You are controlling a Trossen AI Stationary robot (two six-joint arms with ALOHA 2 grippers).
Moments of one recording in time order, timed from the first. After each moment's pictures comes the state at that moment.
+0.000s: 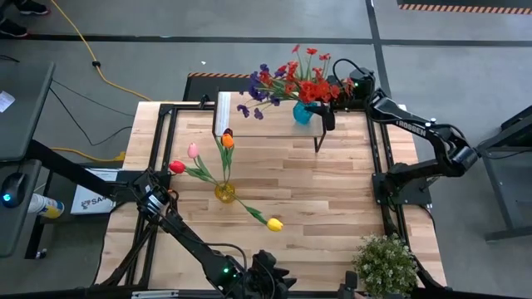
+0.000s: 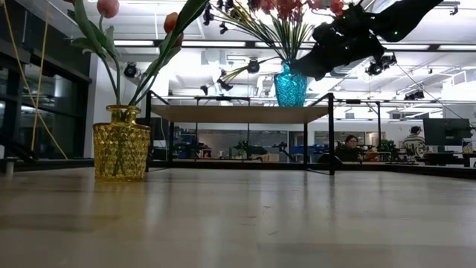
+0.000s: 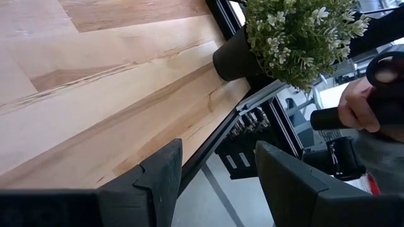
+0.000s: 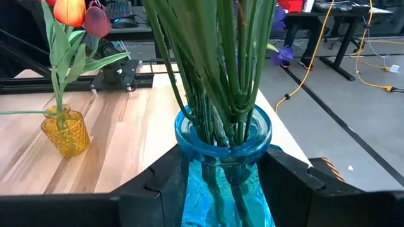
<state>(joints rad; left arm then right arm) -0.74 2.24 1.80 -0.18 -0.76 -1.48 -0.88 1.31 0.89 0.09 -0.71 -0.26</state>
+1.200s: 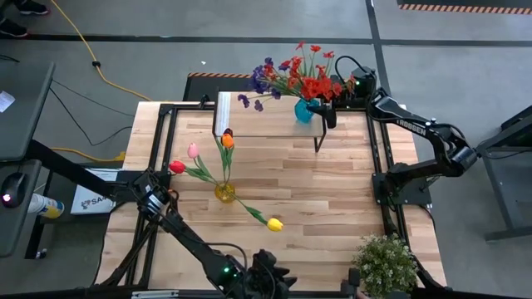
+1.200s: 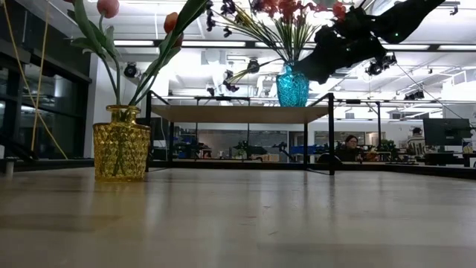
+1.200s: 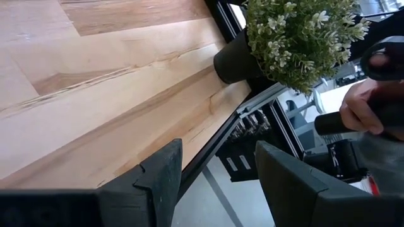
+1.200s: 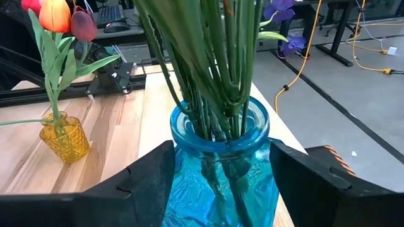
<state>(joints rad) -0.73 2.24 1.80 -0.18 -0.77 -1.48 -0.91 1.31 0.89 0.08 -0.72 -0.20</state>
